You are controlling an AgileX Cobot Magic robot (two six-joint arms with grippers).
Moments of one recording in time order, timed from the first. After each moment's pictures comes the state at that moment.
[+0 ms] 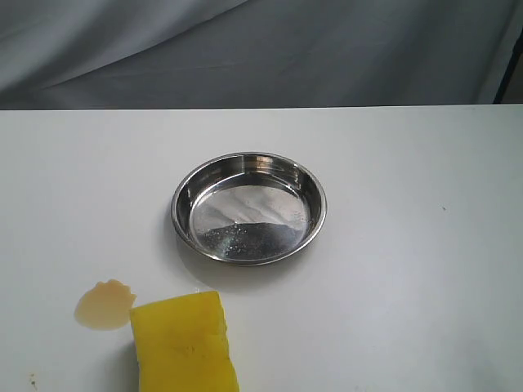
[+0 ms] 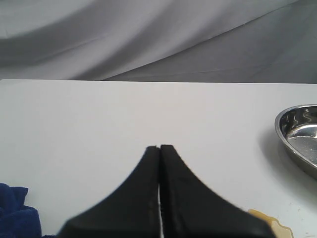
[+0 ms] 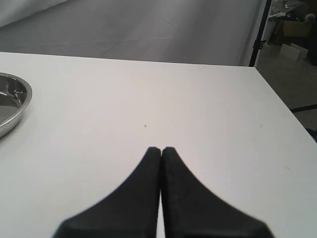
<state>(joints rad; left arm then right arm) 0.02 0.01 0.00 0.06 0.27 -0.06 -0.06 0.01 0.00 0.04 0.34 -0.12</state>
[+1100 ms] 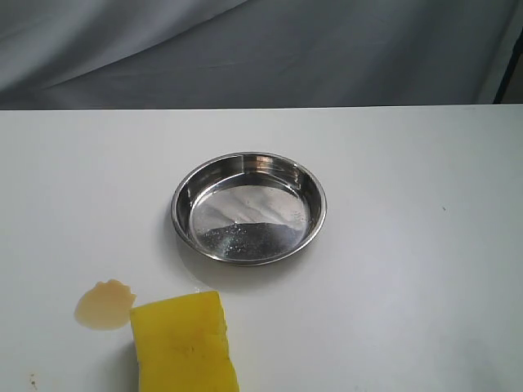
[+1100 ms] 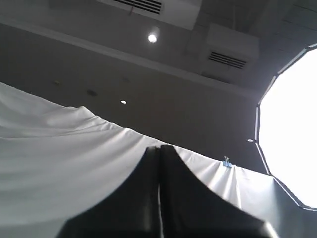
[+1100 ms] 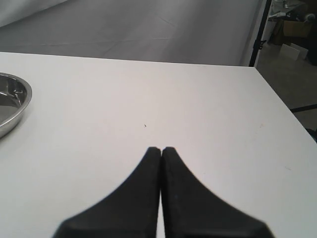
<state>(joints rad) 0.02 0.03 -0.06 -0.05 -0.73 -0.32 -0.06 0.01 0.00 0.04 0.34 -0.12</state>
